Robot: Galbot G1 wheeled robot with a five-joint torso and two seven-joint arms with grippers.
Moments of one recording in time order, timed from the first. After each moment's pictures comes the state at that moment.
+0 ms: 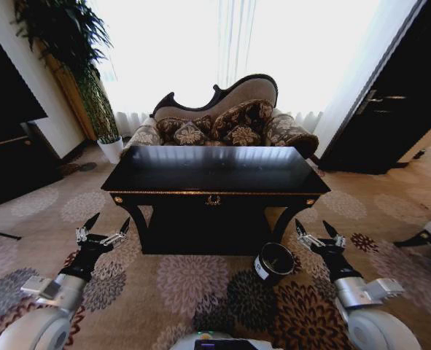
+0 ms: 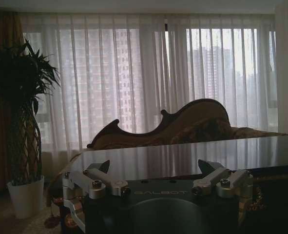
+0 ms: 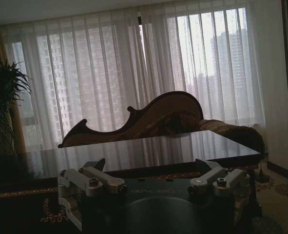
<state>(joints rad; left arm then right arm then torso) 1.87 -1.07 -0.95 -2.35 -0.59 -0.04 0.06 -1.83 1.18 0.90 2.29 0.67 0.05 -0.04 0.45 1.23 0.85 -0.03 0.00</state>
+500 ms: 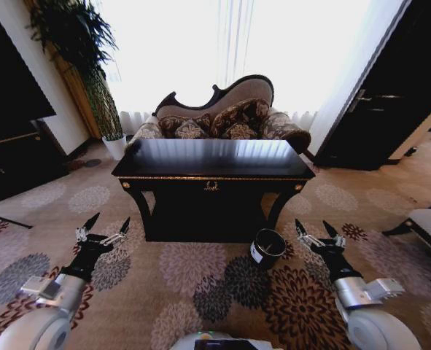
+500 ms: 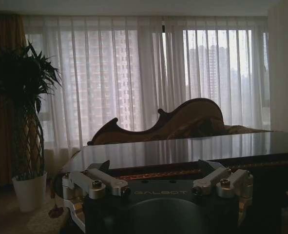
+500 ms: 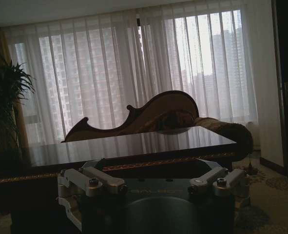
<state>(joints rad) 1.87 -1.07 -0.95 -2.35 -0.59 -0.04 0.06 -1.83 1.18 0.90 2.29 0.67 0.05 -0.04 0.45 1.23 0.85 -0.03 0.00</state>
